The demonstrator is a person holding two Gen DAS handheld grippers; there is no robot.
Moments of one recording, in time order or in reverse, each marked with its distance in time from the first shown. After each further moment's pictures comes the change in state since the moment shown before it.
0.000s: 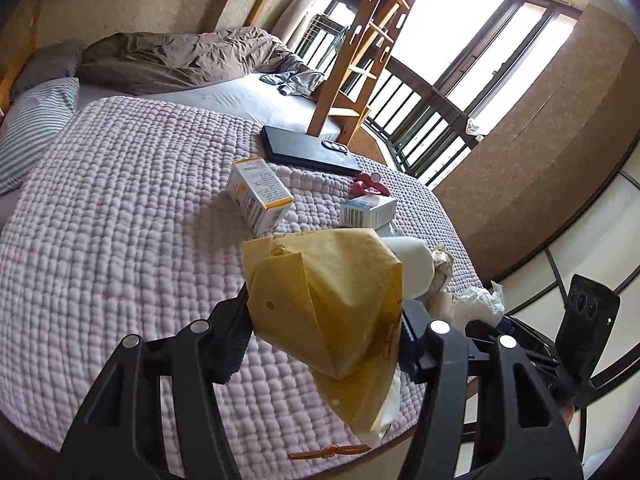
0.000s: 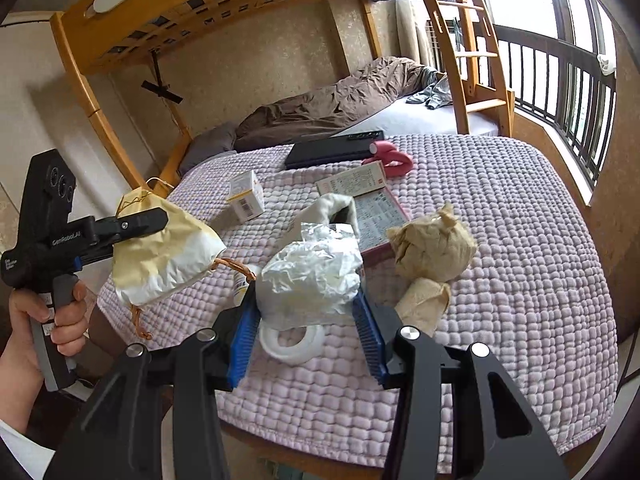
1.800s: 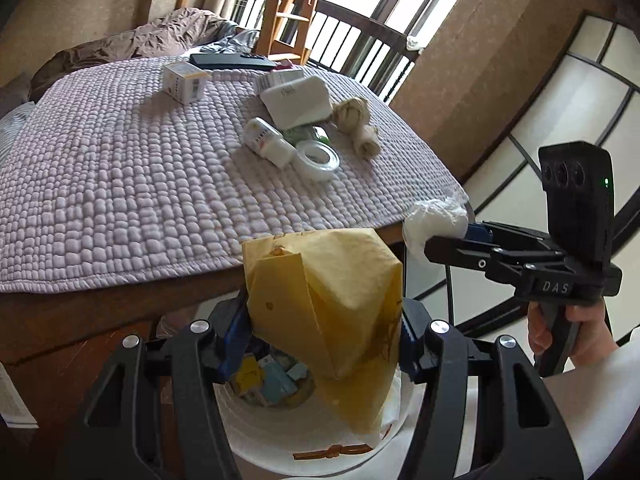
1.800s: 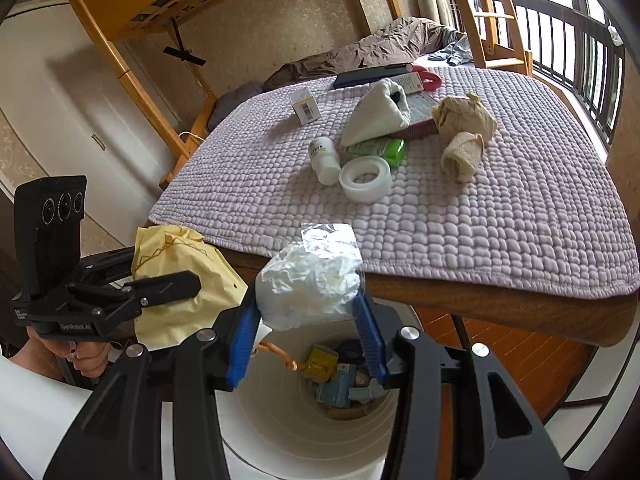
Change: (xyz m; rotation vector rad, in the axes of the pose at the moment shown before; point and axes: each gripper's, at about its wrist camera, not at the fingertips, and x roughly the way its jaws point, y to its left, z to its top) left arm -0.045 -0.055 -0.145 0.250 0.175 -0.067; right arm -0.073 0.051 -0.110 0.015 0.152 0.084
